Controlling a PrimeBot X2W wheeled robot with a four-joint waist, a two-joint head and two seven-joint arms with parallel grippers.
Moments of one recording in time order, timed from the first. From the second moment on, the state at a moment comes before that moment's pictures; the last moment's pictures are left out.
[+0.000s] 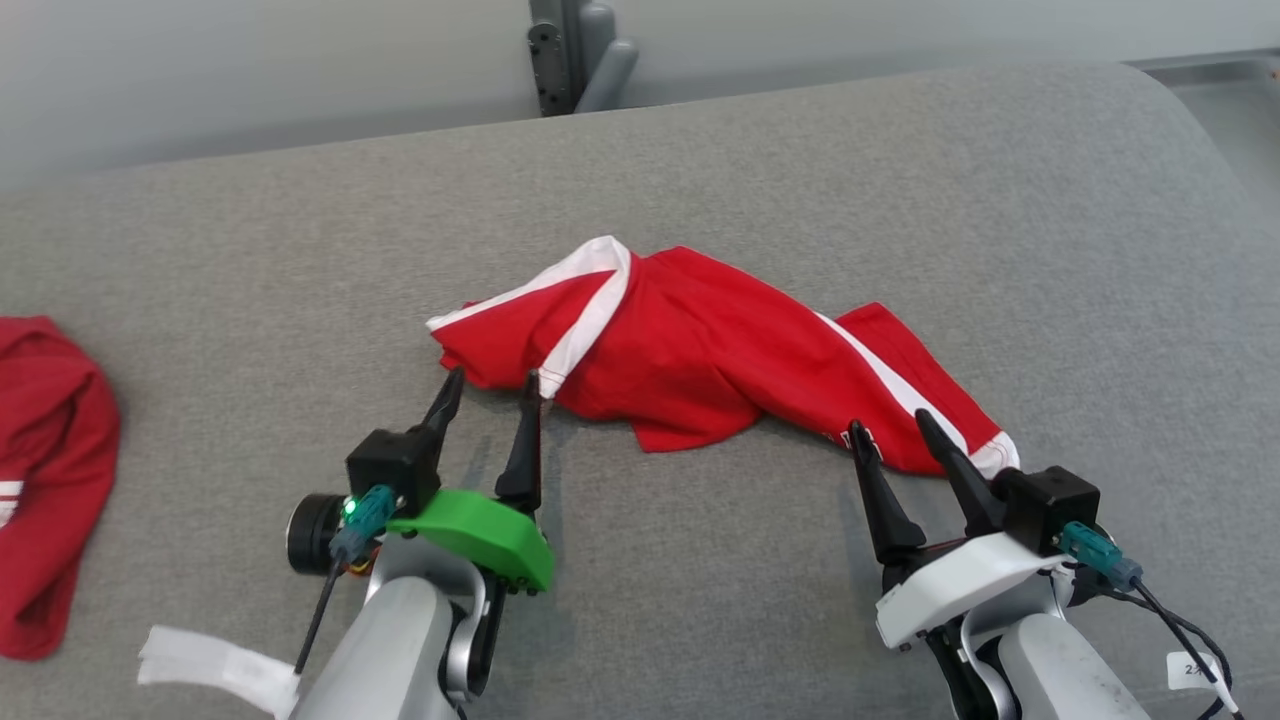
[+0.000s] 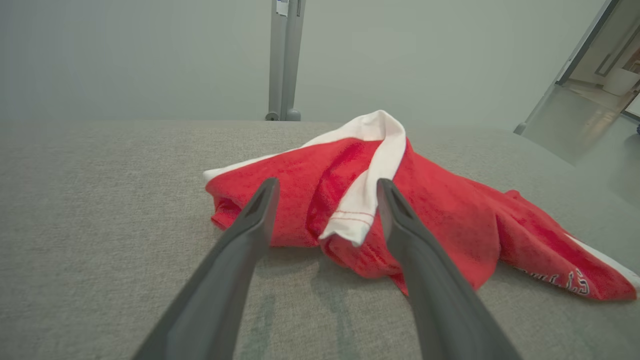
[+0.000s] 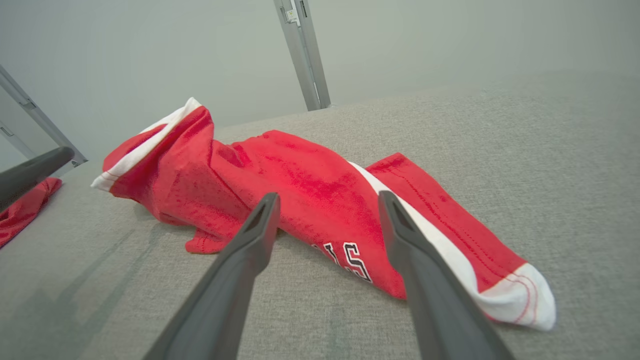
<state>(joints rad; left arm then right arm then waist) -0.40 0.05 -0.43 0.53 -0.43 0.05 -0.26 -0.19 -0.07 0.20 0.34 0.31 0.13 -0.26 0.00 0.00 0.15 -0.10</state>
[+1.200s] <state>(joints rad) -0.09 0.05 -0.40 0.37 -0.37 0.03 -0.26 -0.42 -0.05 0.24 0.61 0.39 0.13 -0.26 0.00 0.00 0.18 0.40</state>
